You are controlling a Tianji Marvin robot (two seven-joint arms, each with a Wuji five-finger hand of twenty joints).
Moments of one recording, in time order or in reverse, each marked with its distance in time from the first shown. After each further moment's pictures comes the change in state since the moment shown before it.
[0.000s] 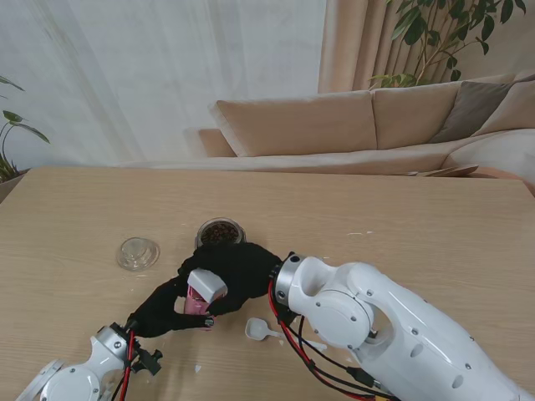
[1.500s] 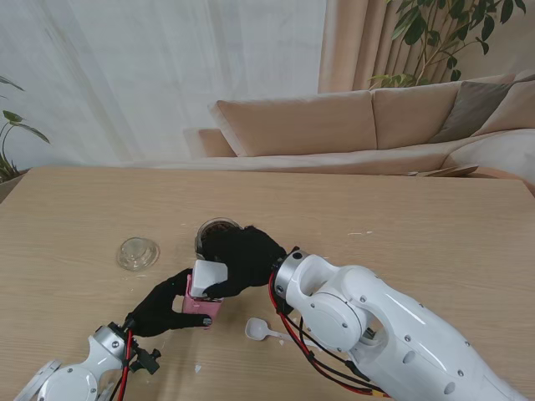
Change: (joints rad) left arm 0.001 0.000 -0.009 0.001 -0.008 -0.015 -0.005; right arm -0.012 -0.019 -0.001 0.015 -0.108 0.082 -0.101; left_hand 0.002 0.000 0.000 0.000 0.000 -0.010 0.000 0.000 -0.002 -0.003 0.000 0.000 0.000 0.000 -0.001 0.000 -0.005 0.000 -0.009 0.000; right_hand -0.136 0.109 -0.093 0.013 0.221 0.153 0.418 0.233 0.150 0.026 0.272 0.148 -0.037 -0.004 -0.011 -0.036 -0.113 0.034 -0.055 0.017
